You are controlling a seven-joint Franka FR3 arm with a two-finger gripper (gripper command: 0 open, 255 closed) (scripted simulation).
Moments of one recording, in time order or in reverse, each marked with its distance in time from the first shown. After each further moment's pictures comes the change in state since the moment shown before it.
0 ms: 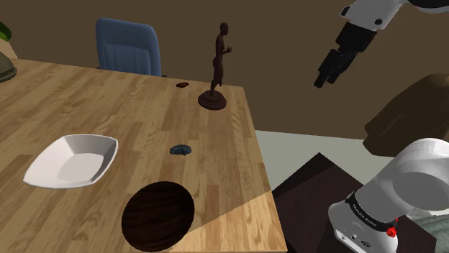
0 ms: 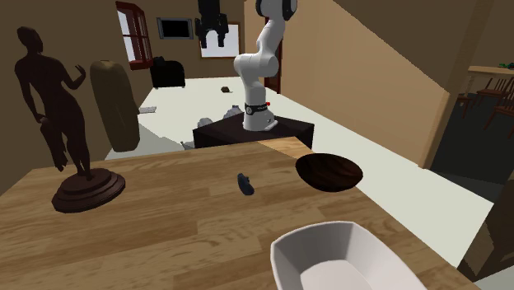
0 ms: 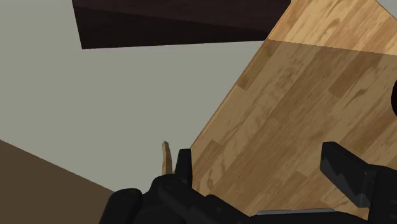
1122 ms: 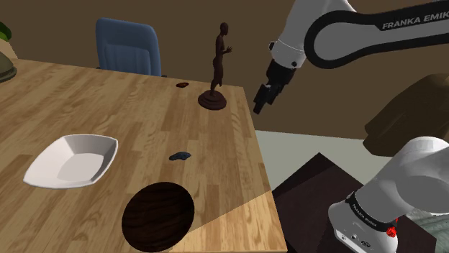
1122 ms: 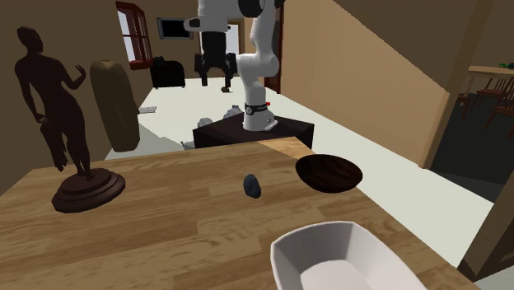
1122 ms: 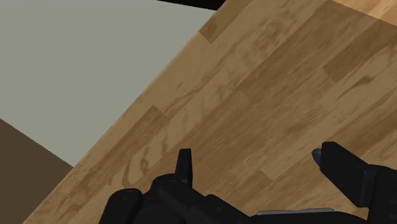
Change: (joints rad) arm 0.090 0.403 0.182 -0.011 0.029 0.457 0.022
